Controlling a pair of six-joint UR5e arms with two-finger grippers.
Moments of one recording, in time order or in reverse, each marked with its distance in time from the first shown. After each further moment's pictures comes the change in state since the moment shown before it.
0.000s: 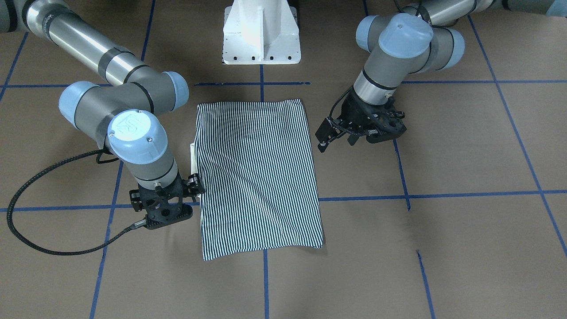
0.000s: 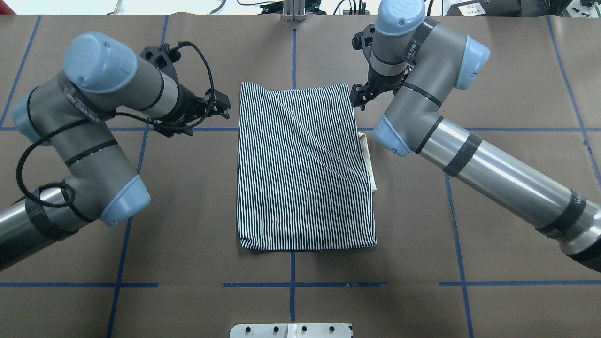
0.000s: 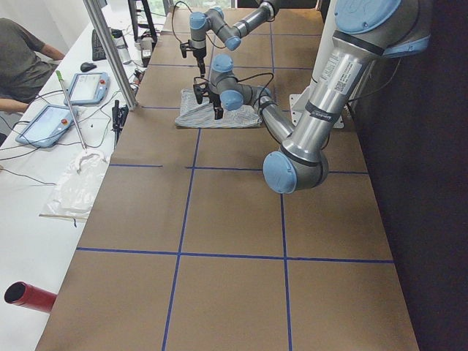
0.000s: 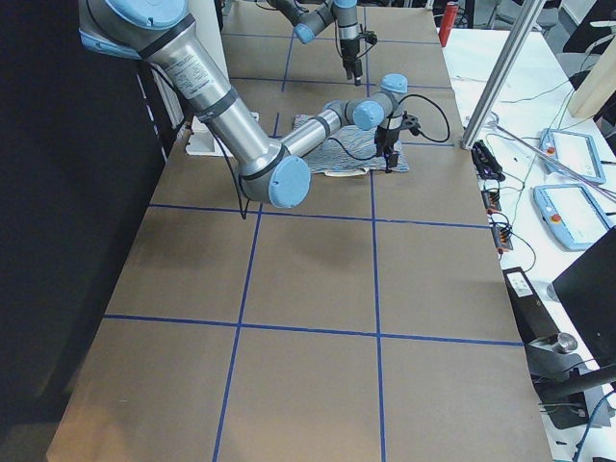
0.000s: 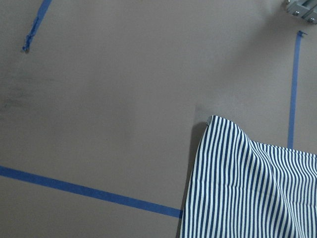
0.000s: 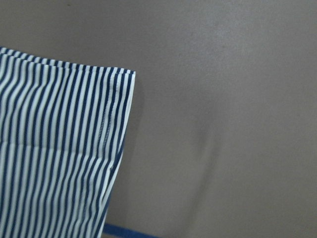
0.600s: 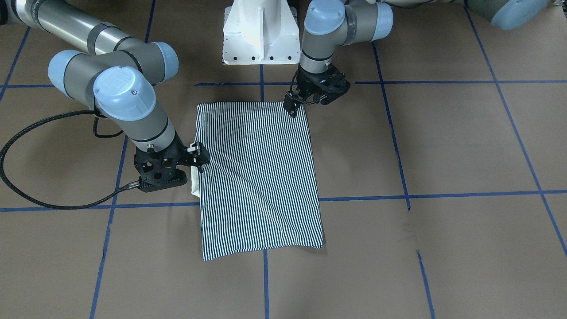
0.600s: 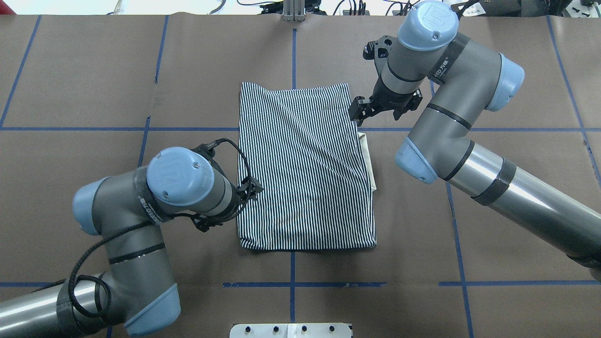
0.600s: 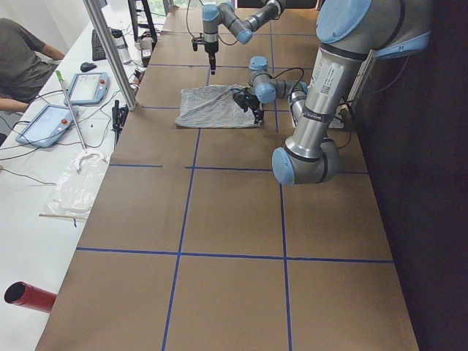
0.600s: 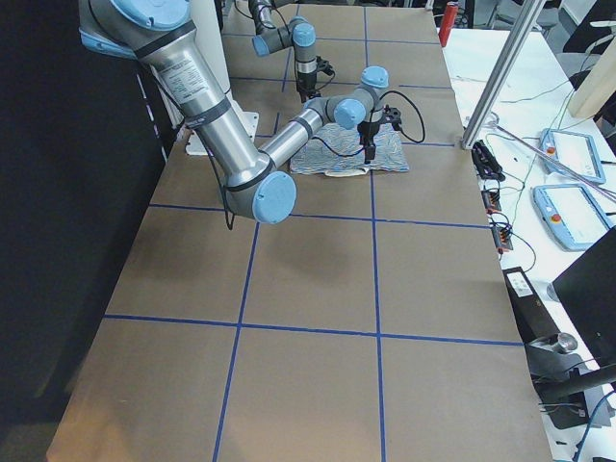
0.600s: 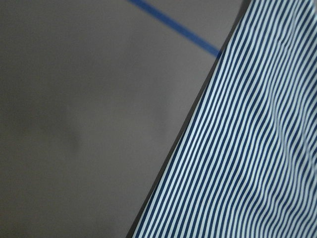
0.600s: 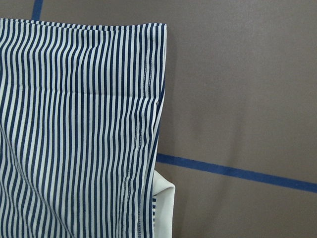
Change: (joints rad) left arm 0.302 -0.058 -0.025 0.284 0.217 -0.331; right arm -0.036 -0.085 0.168 0.004 0.048 0.184
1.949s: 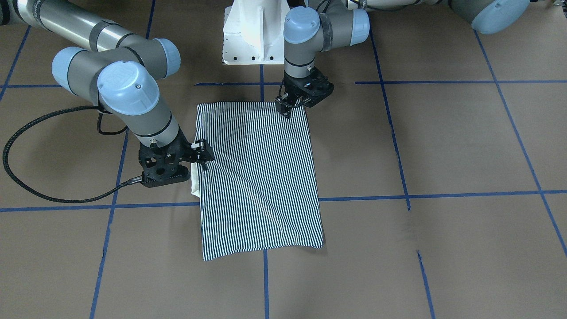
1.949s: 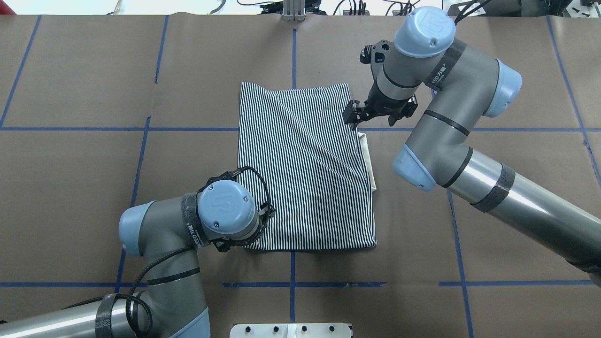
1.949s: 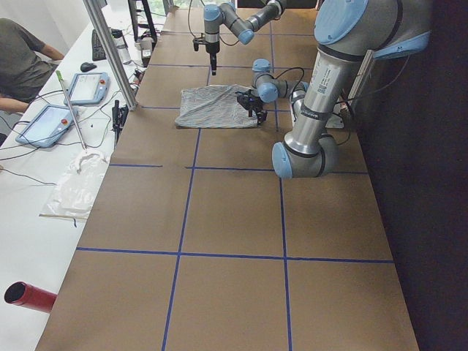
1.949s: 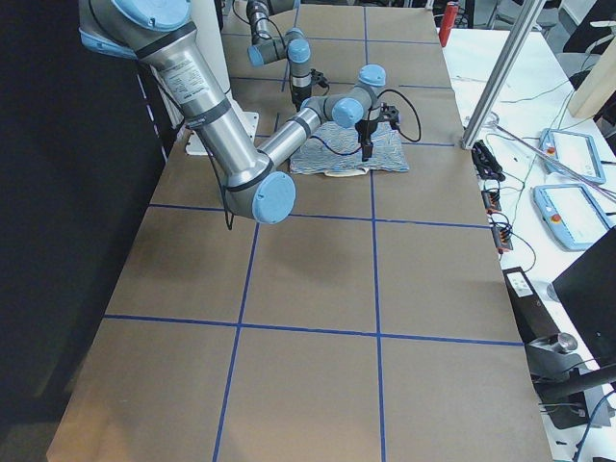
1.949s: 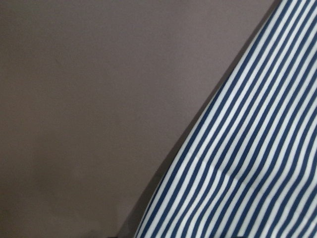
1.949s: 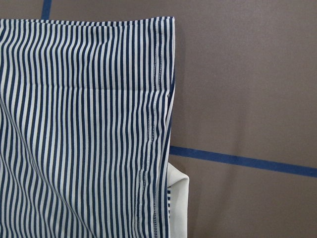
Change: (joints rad) left arm 0.031 -0.056 0.077 0.015 0.016 -0.021; right arm -0.006 -0.002 0.010 0.006 -0.001 0.025
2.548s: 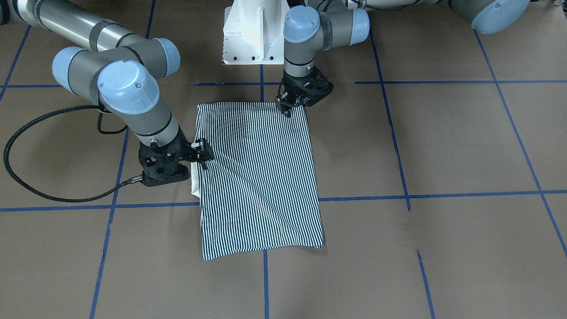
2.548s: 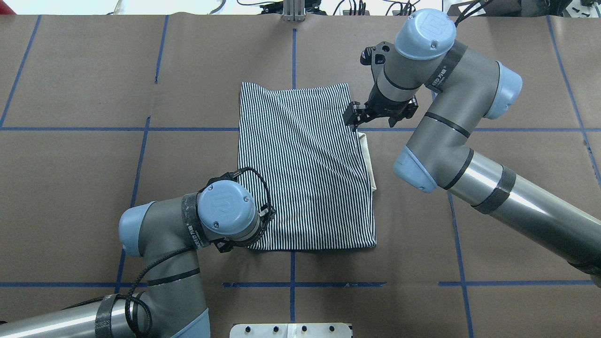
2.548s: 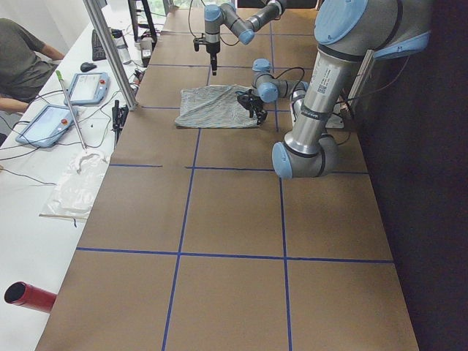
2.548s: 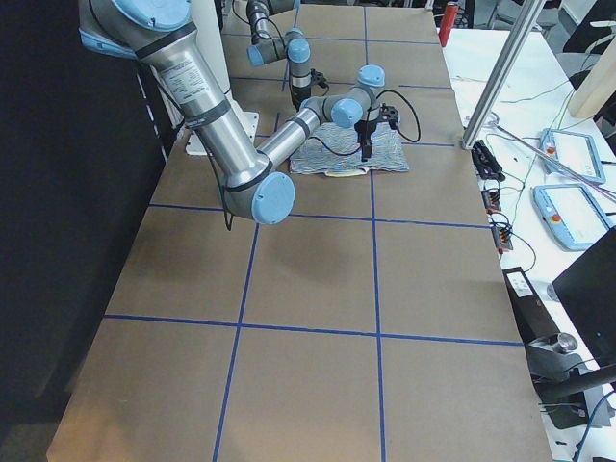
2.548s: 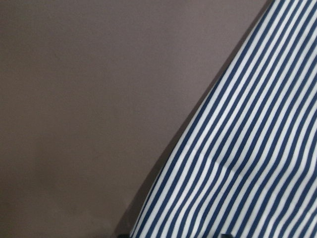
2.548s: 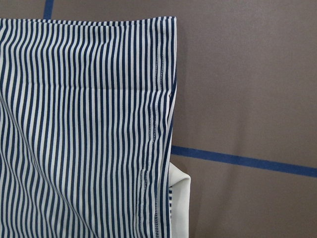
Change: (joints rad) left arm 0.002 0.000 0.002 -0.003 -0.005 0.000; right arm -0.003 -0.008 0.005 0.004 -0.005 0.001
